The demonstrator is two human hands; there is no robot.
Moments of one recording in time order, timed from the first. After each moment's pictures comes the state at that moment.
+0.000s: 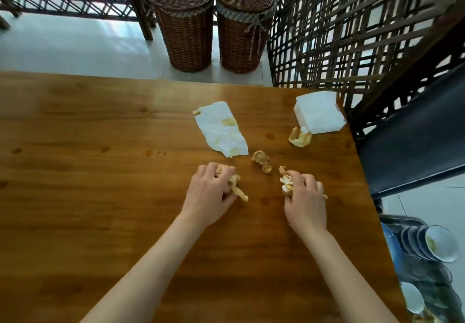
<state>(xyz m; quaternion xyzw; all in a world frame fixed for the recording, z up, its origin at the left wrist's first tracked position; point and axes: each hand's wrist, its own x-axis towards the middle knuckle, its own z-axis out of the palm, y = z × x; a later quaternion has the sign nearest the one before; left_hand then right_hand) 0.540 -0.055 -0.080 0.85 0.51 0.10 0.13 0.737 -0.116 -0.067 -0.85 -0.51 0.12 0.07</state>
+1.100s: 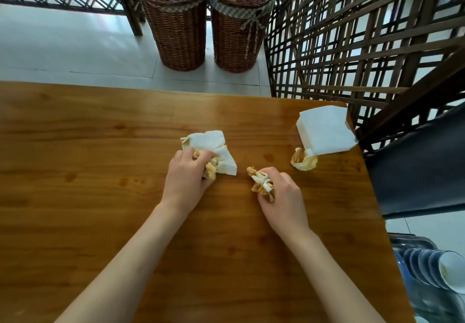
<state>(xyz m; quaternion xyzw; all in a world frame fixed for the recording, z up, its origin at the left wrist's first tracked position) 0.548 0.046 -0.098 0.81 0.55 0.18 0.11 0.732 -0.039 -0.078 -0.76 -0.59 0.19 0.22</state>
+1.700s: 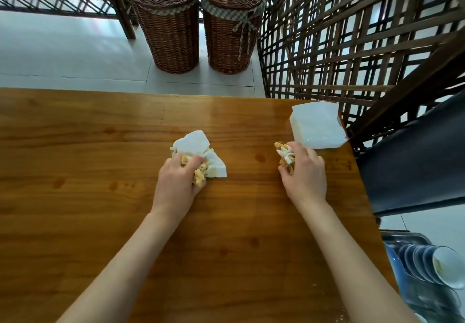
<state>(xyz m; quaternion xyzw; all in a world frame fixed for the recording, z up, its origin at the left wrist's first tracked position) 0.549 0.037 -0.100 0.79 0.57 0.18 0.12 0.786 -0.007 -0.067 -0.84 -0.52 0.08 0.16</state>
